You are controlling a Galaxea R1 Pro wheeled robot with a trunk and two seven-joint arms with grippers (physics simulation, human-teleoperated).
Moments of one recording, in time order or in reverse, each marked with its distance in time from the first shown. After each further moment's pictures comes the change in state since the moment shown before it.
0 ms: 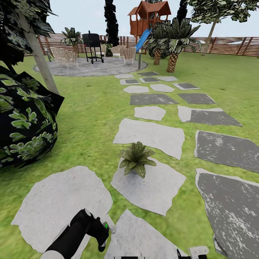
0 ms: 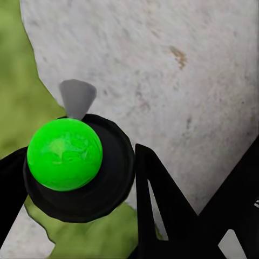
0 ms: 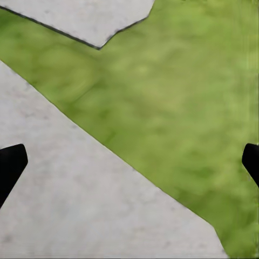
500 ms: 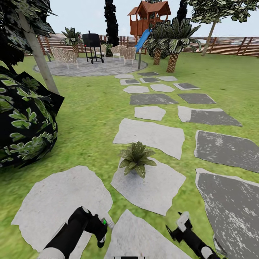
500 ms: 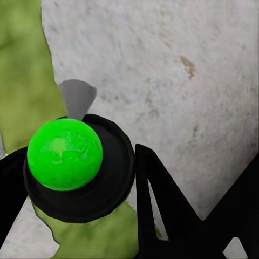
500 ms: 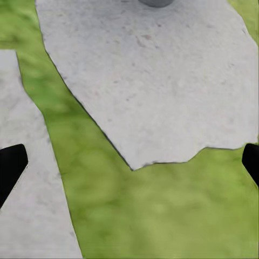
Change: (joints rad) left arm -0.016 0.001 0.058 0.000 -0.006 -0.003 -0.003; right arm -0.026 -0.067 0.012 -0.355 0.386 0.095 0.231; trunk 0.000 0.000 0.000
